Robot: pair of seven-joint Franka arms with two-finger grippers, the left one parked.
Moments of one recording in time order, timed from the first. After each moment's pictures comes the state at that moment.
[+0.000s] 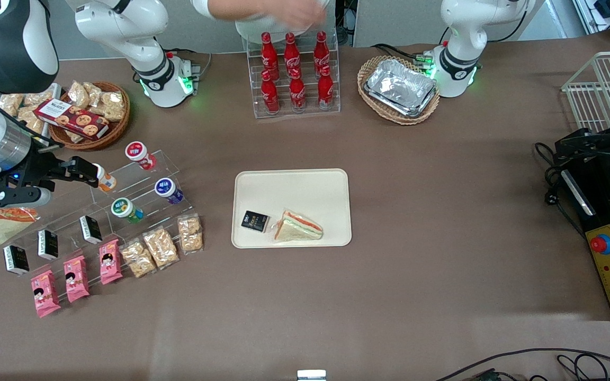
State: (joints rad) arm 0.10 0.04 -0.04 -1.64 -0.02 1.64 0.01
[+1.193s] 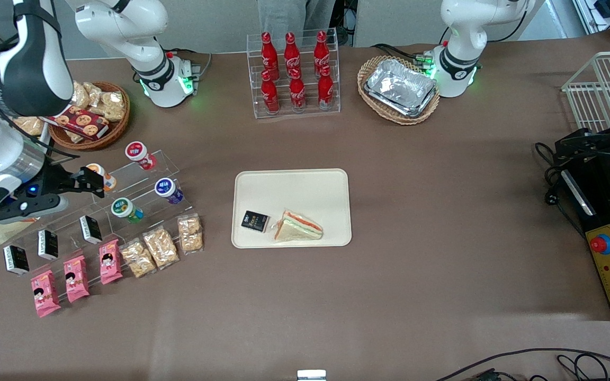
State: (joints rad) arm 0.09 0.00 -0.07 -1.85 -0.02 1.88 -0.19
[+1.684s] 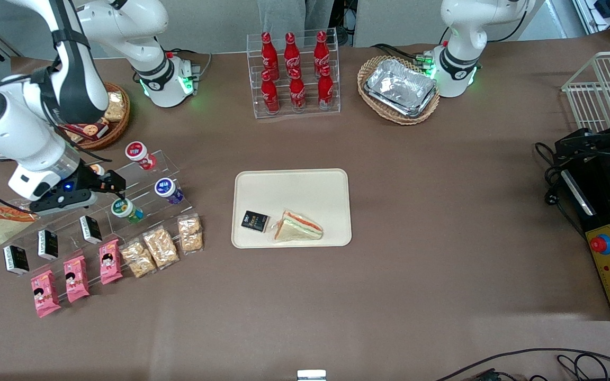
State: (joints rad) arm 0.09 -0.09 -0.09 -2.24 -0.02 2.26 -0.20
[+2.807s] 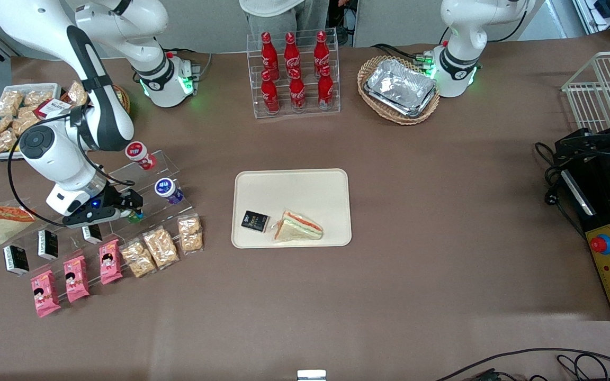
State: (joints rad) arm 0.08 0.08 -0.10 -2.36 -0.02 2.57 -0.20
